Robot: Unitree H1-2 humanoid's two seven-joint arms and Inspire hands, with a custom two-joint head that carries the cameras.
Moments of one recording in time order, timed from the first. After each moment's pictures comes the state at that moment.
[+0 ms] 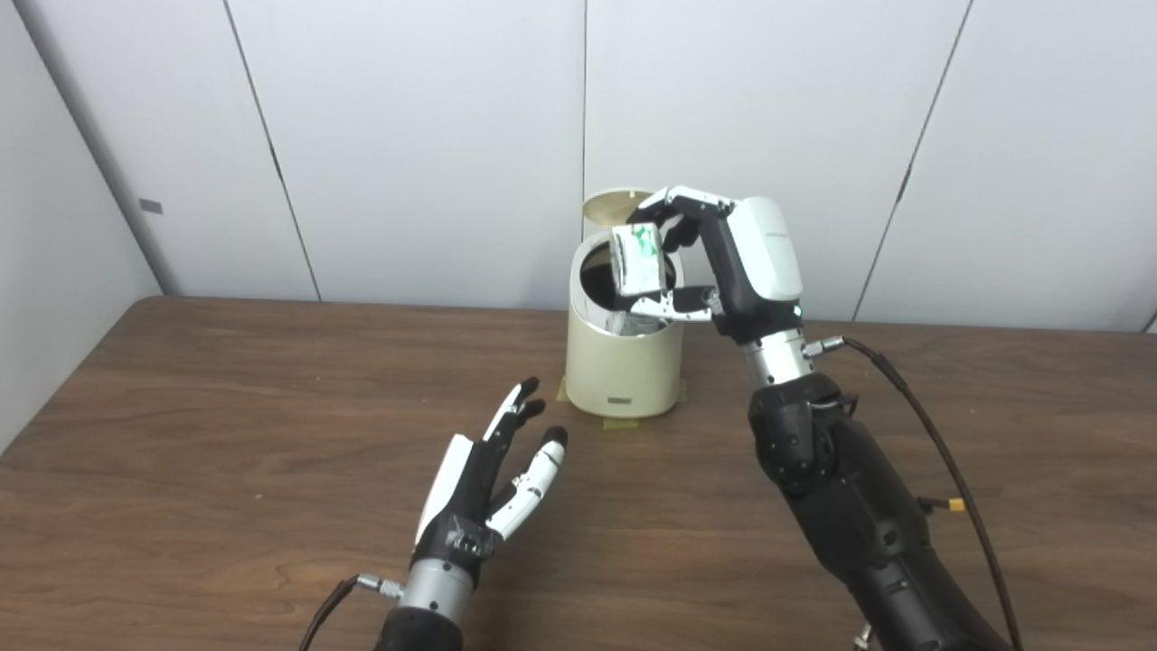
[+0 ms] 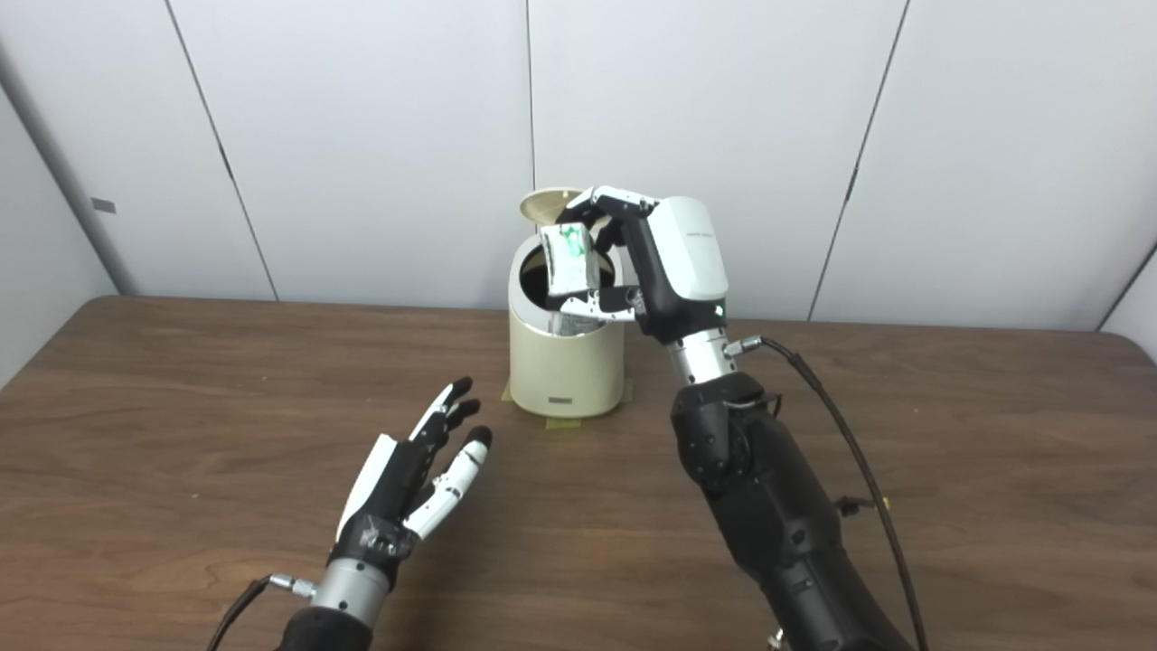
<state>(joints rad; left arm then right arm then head) -0.02 -0.01 -0.18 -0.36 0.38 0.38 -0.05 -0.70 -0.09 0.24 0.44 -0.77 -0.29 -0.47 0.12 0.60</state>
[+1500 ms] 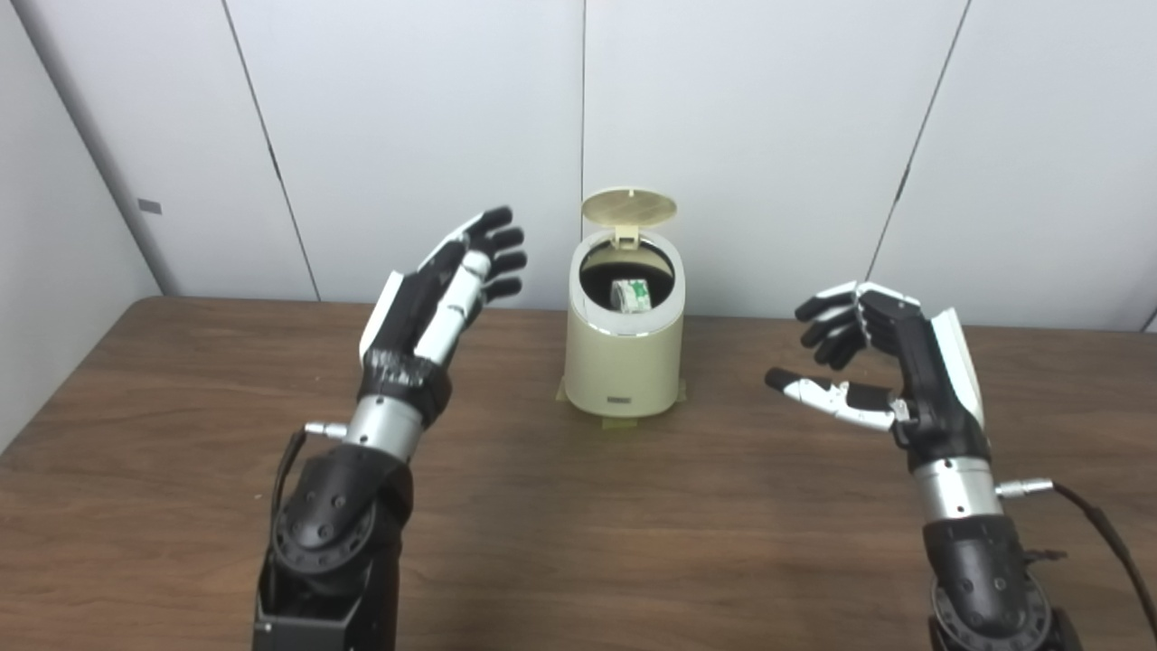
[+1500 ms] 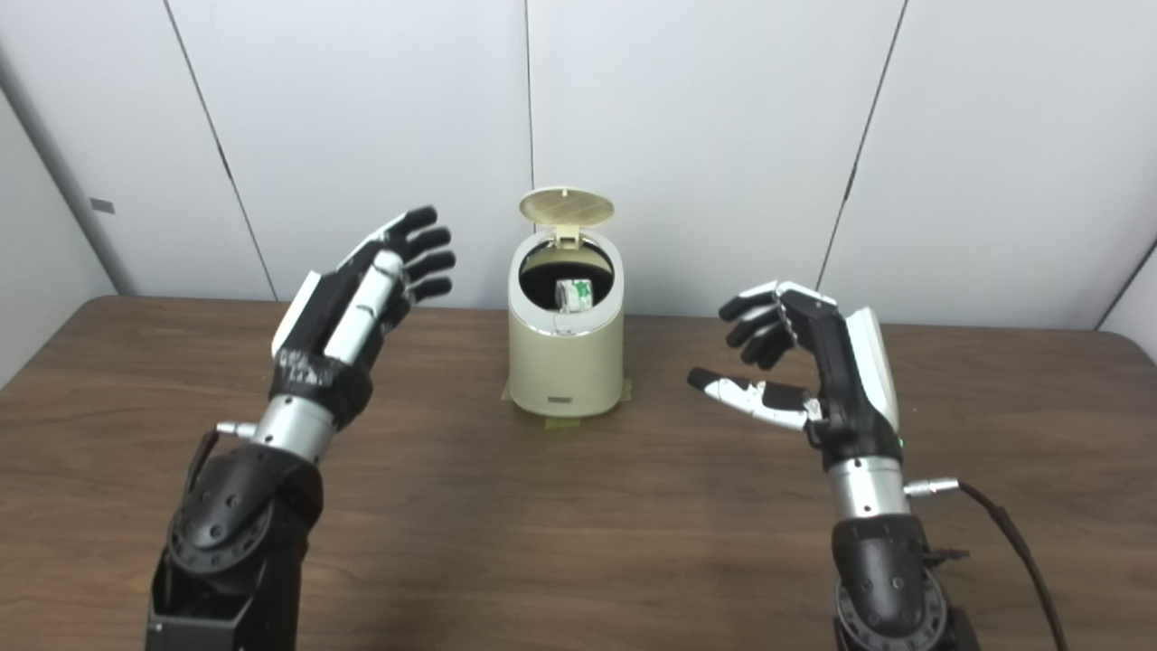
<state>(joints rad) -0.43 0.06 0.06 -0.36 -0.16 0.48 -0.08 -0.19 -0.14 0.01 -0.33 -0.31 0.23 -0.01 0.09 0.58</state>
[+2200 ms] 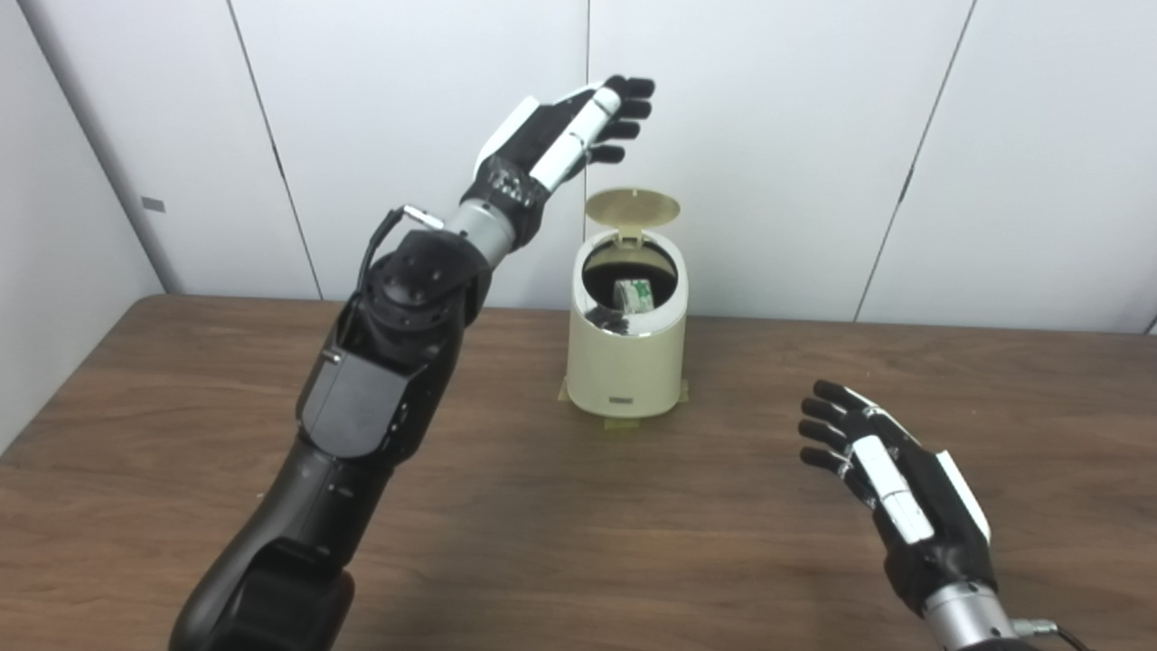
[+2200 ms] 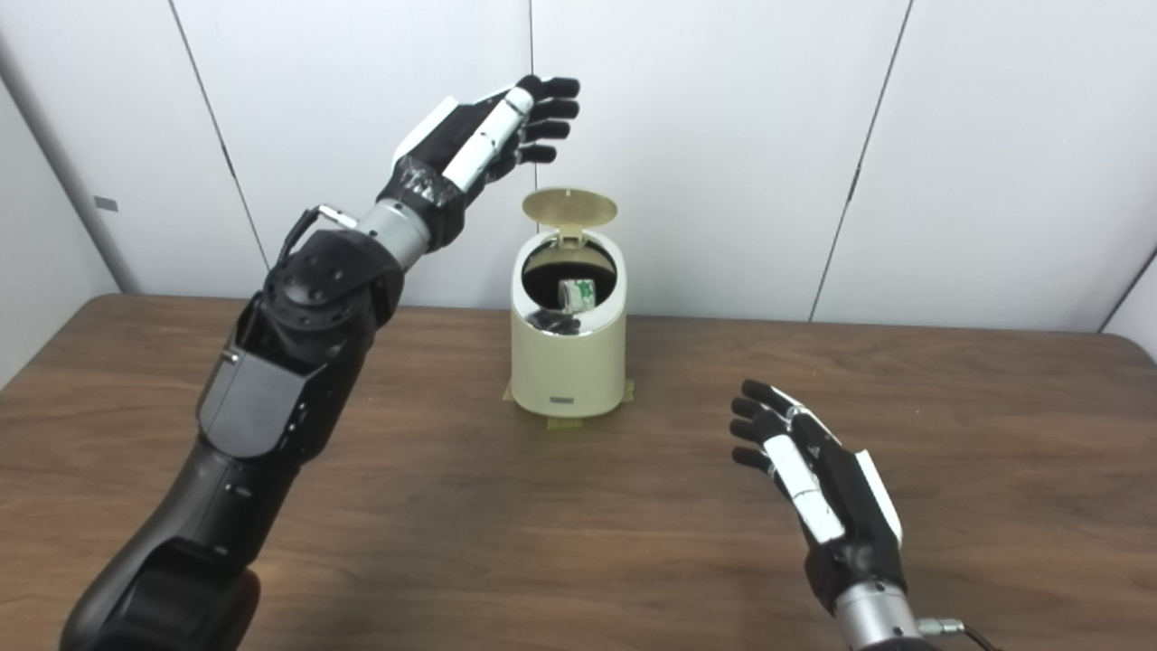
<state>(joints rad) -0.88 0.22 -0.23 0.10 -0.05 0.36 -0.10 0.01 -0.04 -0.06 -0.48 0.09 0.47 0.05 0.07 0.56</state>
